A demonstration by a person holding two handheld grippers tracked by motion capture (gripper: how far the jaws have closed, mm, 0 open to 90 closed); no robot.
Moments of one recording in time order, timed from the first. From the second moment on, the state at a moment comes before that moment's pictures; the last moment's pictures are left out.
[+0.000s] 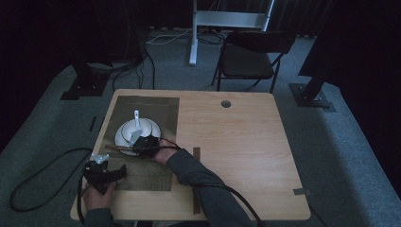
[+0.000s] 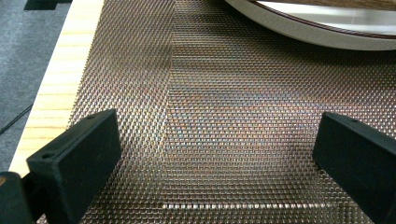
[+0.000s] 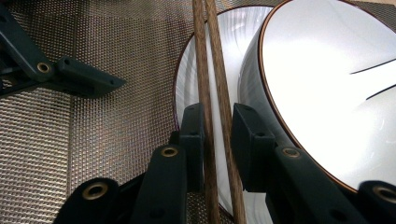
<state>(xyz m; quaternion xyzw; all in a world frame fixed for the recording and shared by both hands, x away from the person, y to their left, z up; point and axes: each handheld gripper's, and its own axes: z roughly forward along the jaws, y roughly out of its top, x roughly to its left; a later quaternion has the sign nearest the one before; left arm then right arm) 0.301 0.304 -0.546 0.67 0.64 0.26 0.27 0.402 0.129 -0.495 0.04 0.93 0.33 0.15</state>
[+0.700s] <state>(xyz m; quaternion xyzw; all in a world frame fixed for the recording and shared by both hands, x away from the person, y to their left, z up) 0.301 0.304 -0.546 0.67 0.64 0.26 0.26 0.402 0.130 -0.495 0.04 0.93 0.32 0.16</state>
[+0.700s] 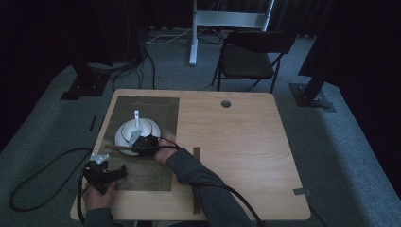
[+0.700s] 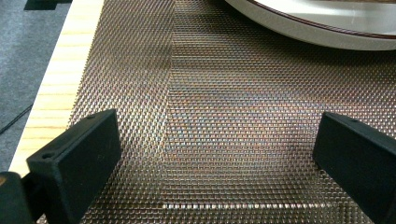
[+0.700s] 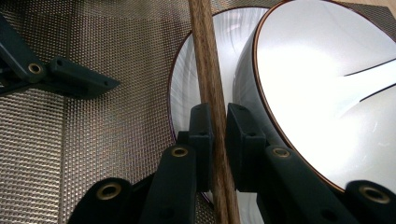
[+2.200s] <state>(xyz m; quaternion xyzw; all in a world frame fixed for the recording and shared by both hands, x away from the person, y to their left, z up) 0.301 0.304 -0.546 0.67 0.64 0.26 0.26 0.410 0.076 -0.468 0.08 0.91 0.37 0.18</state>
